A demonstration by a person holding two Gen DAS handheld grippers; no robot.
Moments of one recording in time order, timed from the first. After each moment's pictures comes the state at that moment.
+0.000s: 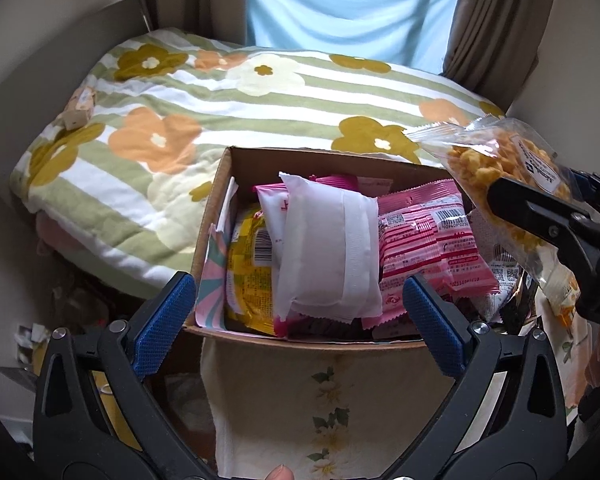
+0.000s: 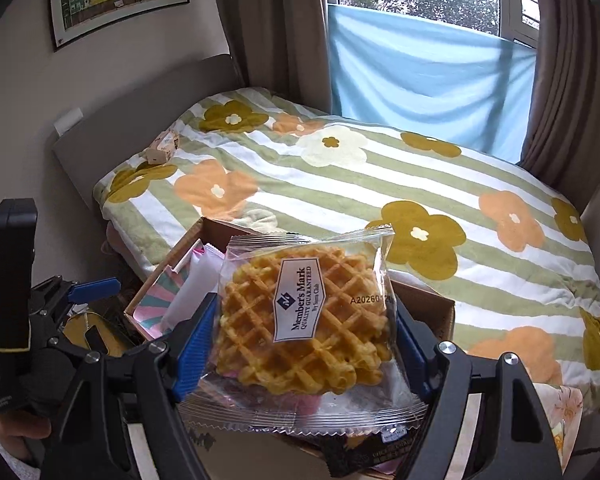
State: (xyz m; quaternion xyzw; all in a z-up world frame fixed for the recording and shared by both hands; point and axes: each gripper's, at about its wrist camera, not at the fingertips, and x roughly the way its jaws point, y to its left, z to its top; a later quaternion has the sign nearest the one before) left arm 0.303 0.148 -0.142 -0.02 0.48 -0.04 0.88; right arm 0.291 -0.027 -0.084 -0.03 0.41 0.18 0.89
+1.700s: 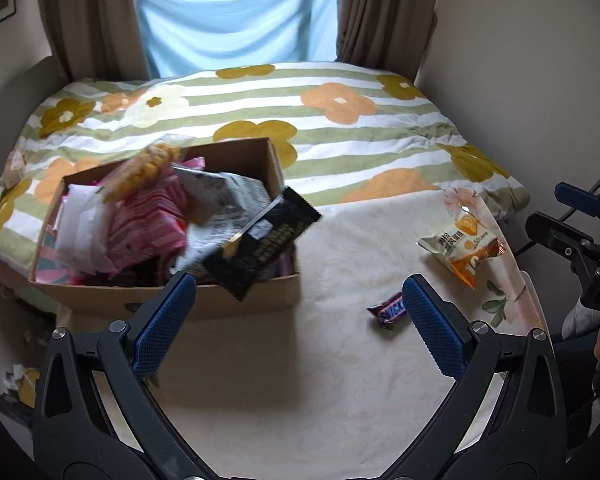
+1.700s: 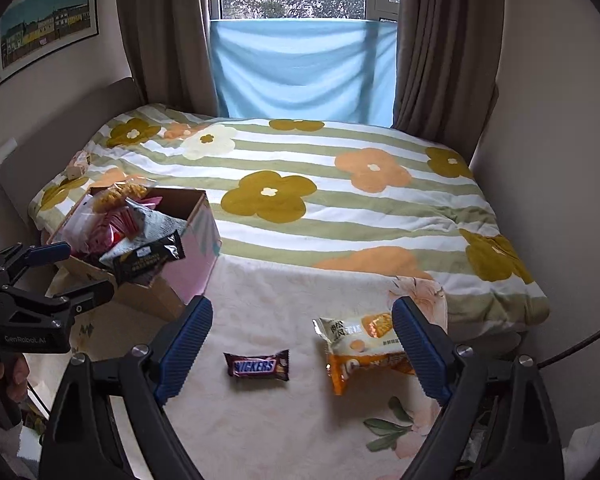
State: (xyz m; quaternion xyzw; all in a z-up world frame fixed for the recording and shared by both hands) left arm 0.200 -0.084 -0.125 0.04 0.45 -0.16 0.88; right arm 0.136 -0.277 -0.075 -0.01 0.41 0.02 0.91
